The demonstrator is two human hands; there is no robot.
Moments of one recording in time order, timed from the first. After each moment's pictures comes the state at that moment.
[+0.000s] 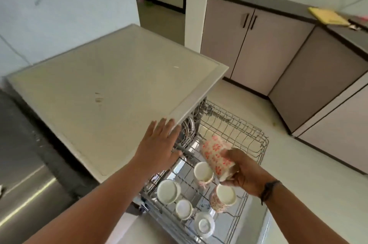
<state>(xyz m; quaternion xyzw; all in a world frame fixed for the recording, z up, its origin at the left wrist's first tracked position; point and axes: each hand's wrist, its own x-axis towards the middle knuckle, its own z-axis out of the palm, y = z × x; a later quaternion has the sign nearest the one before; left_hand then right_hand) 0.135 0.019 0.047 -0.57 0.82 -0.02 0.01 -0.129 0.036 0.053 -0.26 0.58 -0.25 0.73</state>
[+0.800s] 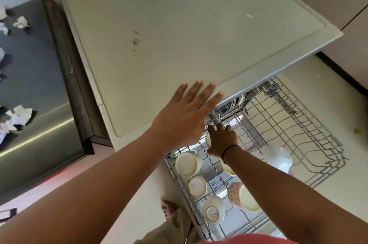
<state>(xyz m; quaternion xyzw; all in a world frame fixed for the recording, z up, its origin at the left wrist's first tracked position) 0.136 -0.003 0.025 -0.64 0.77 -0.01 0.01 -0.011 -0.067 -0.131 -0.85 0.44 0.23 0.17</state>
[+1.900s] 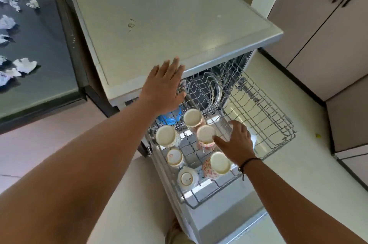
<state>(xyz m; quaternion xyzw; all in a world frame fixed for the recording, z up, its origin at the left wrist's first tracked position) 0.103 0.039 0.019 -0.74 0.68 -0.03 -0.01 -0.161 0.010 -0.087 -0.76 0.58 -0.09 0.27</state>
